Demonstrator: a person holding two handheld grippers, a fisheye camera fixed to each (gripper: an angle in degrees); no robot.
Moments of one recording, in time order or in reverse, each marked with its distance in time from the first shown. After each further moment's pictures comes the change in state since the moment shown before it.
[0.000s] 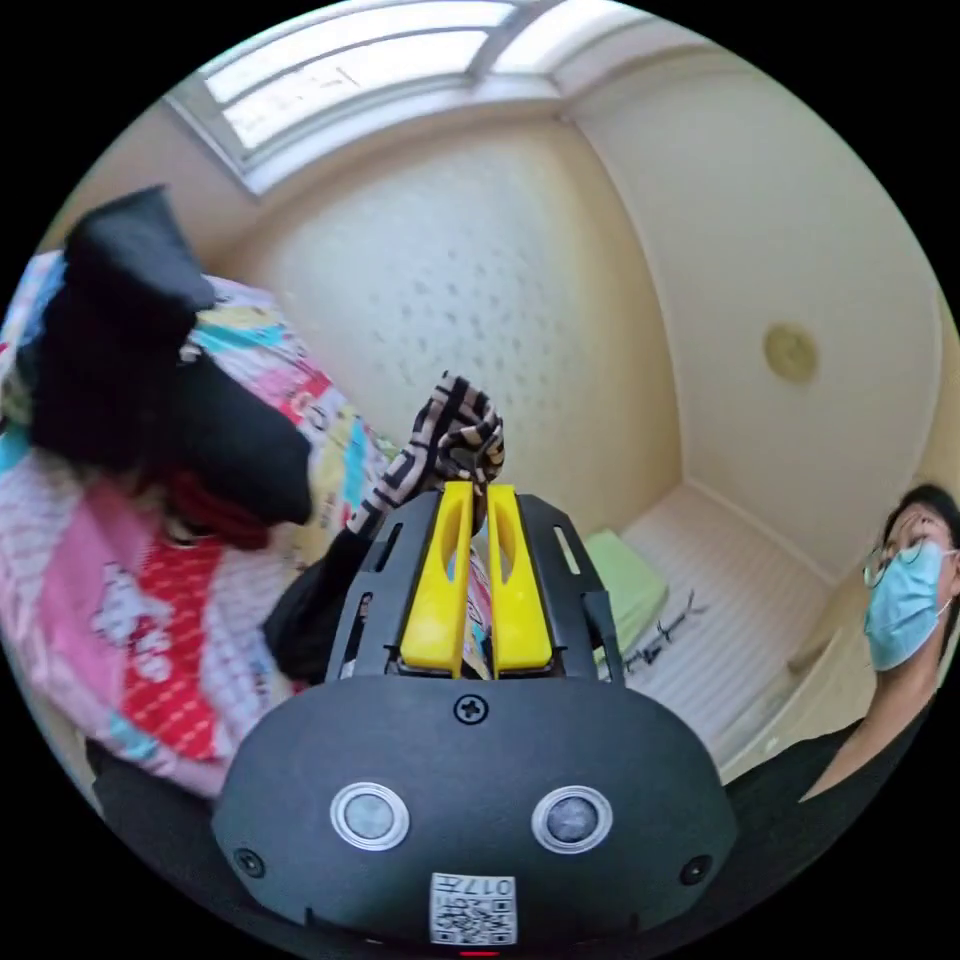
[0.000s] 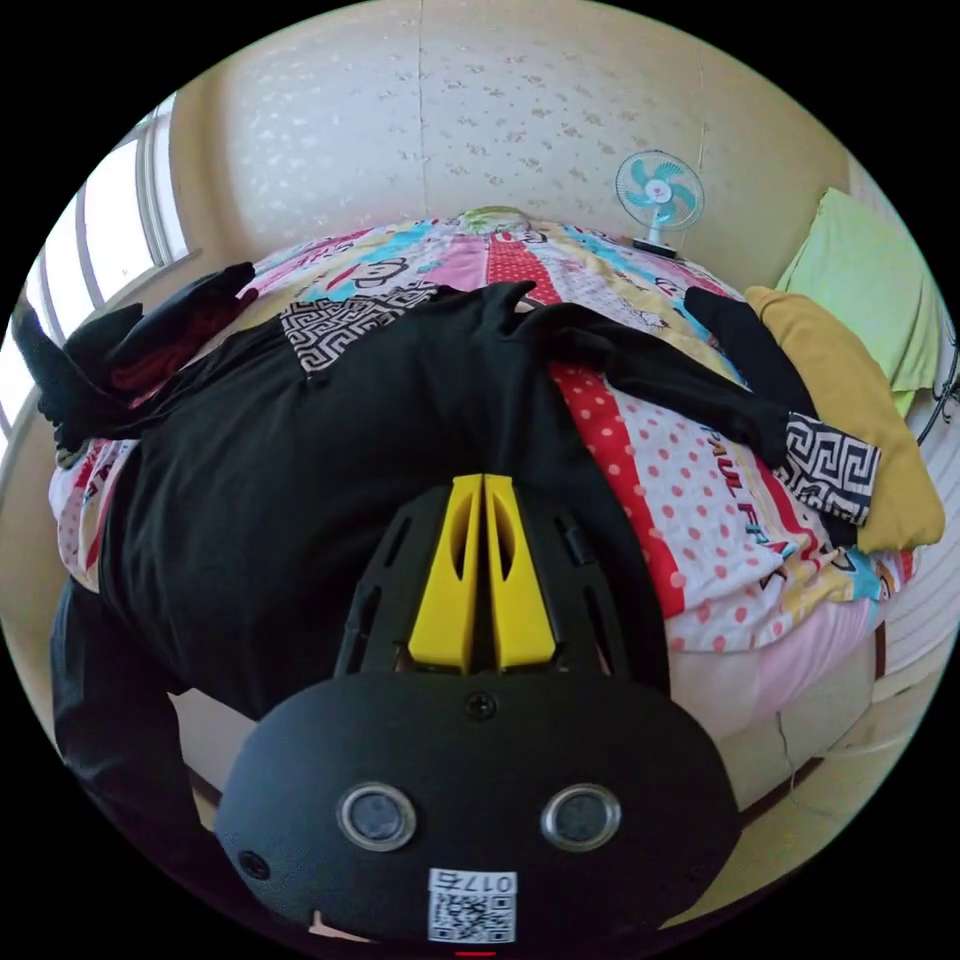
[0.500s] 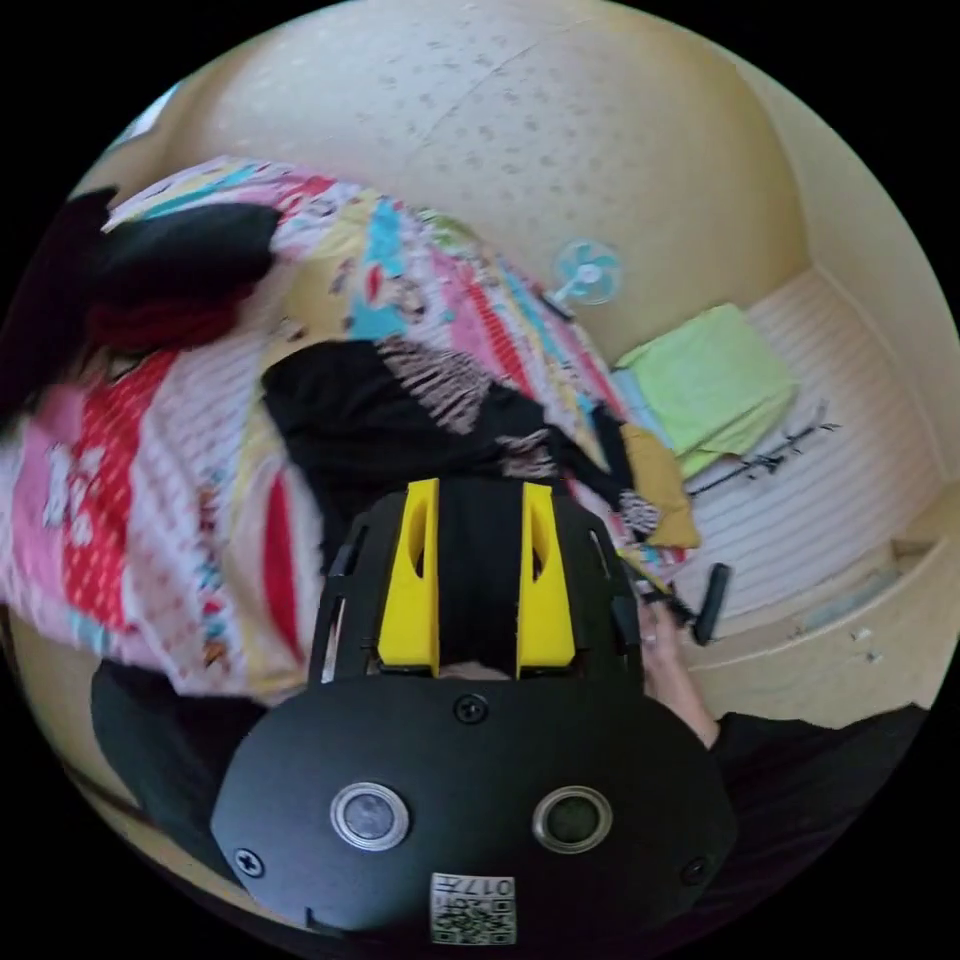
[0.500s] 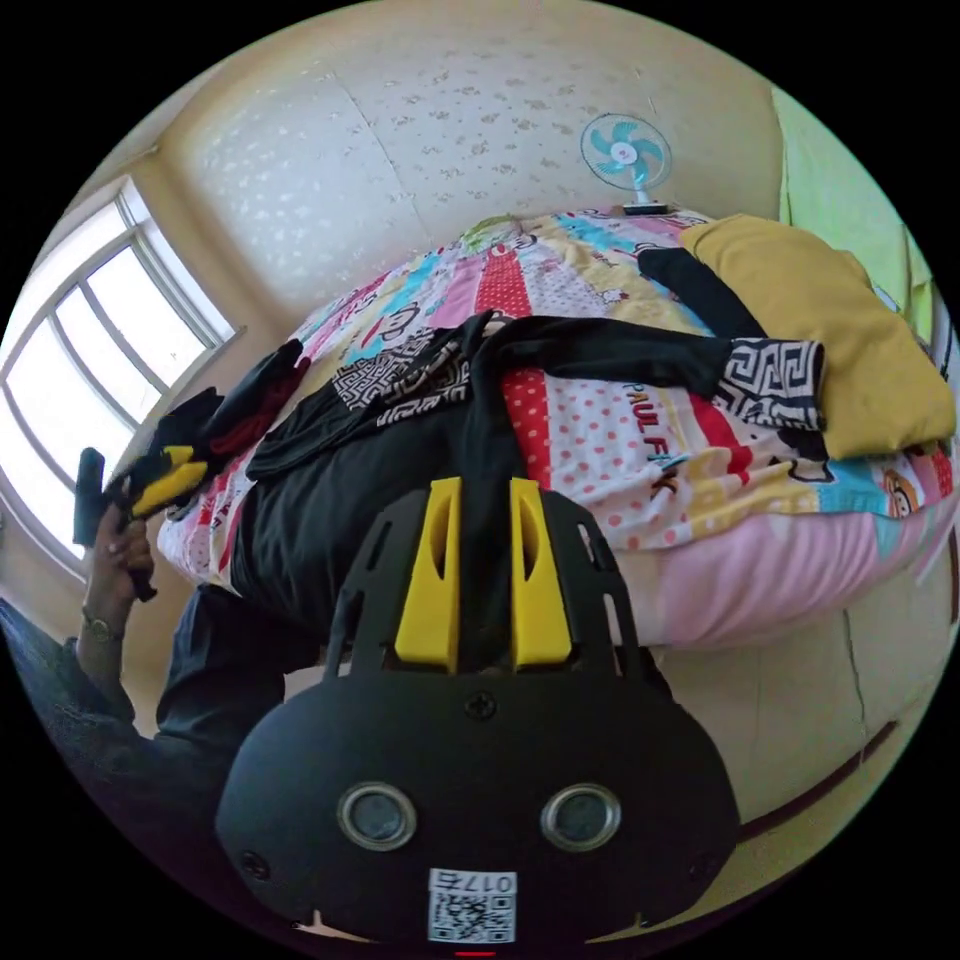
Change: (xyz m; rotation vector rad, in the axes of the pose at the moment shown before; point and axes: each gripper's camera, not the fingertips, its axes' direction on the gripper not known) left arm 0.011 0.169 0.182 -0.672 -0.470 0.044; right arm 0.106 0.029 -0.093 0.005 -0.268 0.181
